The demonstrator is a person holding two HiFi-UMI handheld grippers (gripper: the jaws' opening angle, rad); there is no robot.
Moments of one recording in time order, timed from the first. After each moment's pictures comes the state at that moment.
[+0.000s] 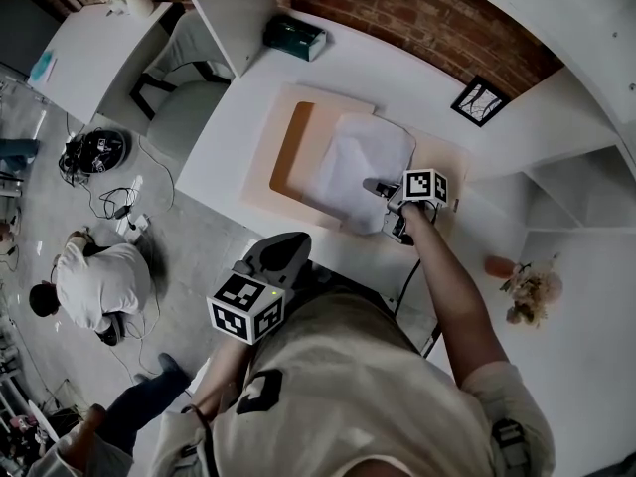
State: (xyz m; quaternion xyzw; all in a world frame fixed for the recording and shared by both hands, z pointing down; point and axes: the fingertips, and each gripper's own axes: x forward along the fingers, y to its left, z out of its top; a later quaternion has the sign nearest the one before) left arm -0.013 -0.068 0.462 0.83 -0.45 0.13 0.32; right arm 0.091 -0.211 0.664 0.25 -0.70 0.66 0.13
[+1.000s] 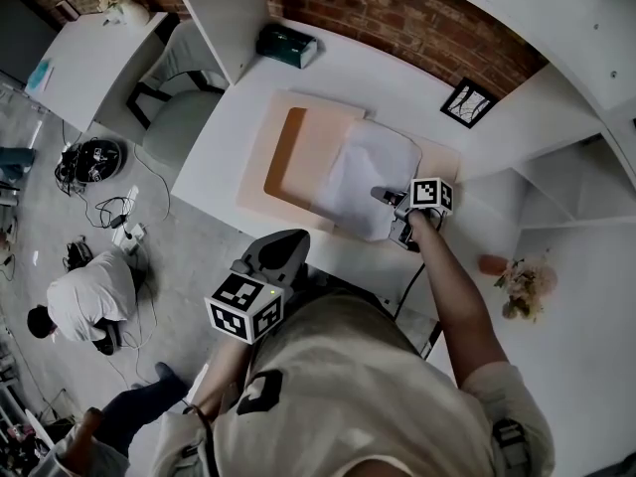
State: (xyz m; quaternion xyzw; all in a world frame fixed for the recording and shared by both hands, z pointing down) left arm -0.006 -0.073 0.447 0.84 -0.45 0.11 0.30; right arm 0.132 -0.204 0.666 0.27 -0.69 0.66 0.13
